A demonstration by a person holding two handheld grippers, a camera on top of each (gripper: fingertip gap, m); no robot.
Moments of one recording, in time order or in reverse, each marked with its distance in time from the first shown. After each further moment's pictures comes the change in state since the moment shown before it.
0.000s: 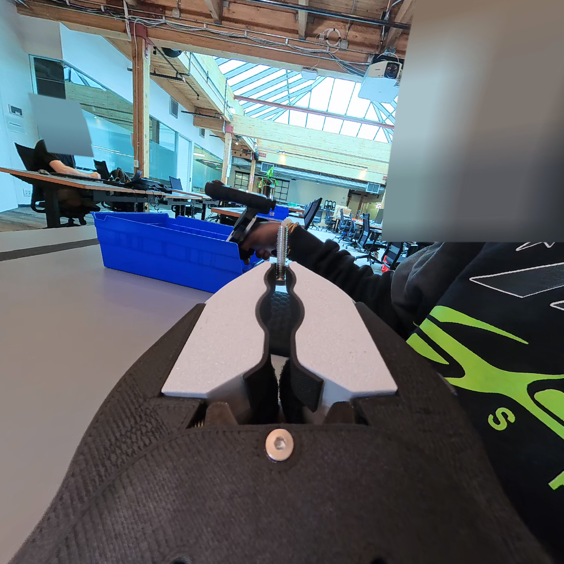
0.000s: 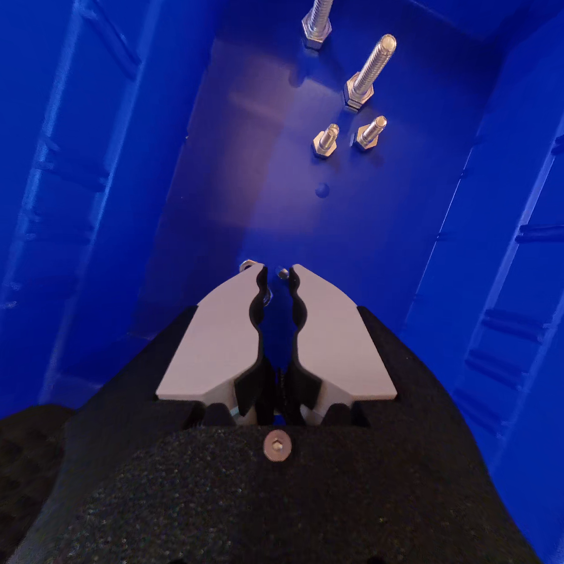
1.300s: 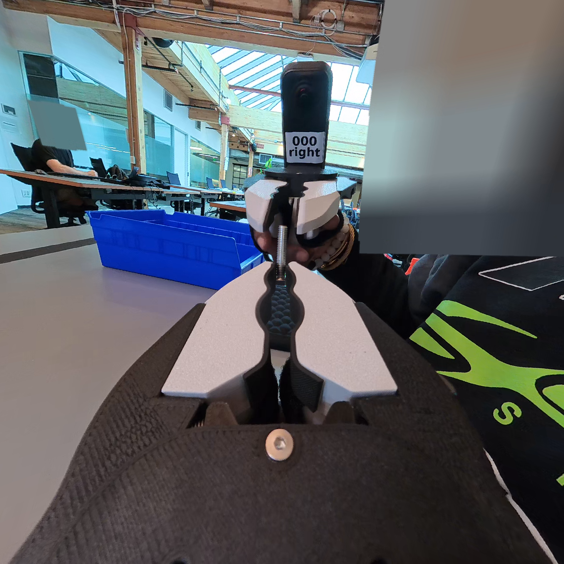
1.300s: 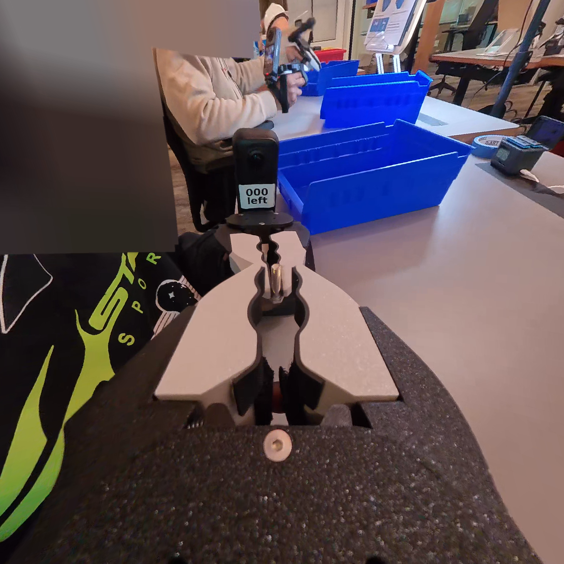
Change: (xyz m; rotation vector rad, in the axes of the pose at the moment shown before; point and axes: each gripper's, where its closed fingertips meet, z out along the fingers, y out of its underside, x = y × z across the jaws) left arm 0.004 0.005 0.002 -0.031 0.009 0.033; right arm -0.351 -0.019 -0.196 0.765 -1.143 -0.663
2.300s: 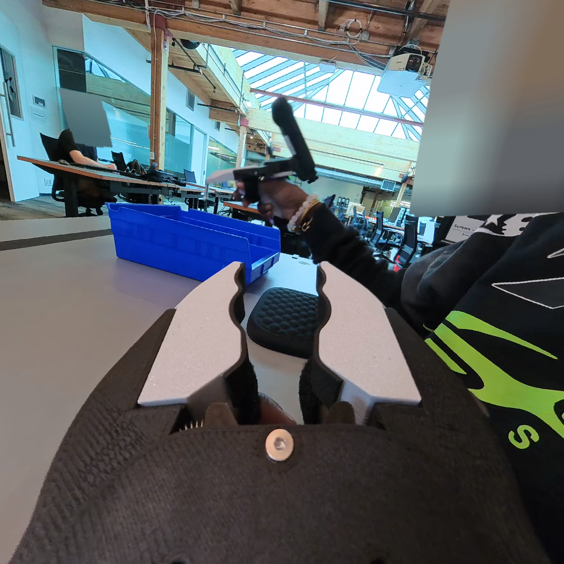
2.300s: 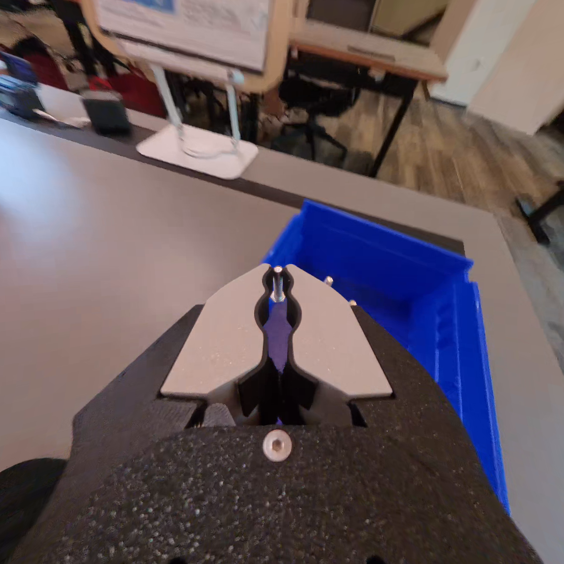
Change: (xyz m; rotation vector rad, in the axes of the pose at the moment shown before) left arm -0.010 -0.001 0.001 0.014 -0.063 -0.045; right arm 0.205 0.028 -0.266 -0.134 1.199 0.149
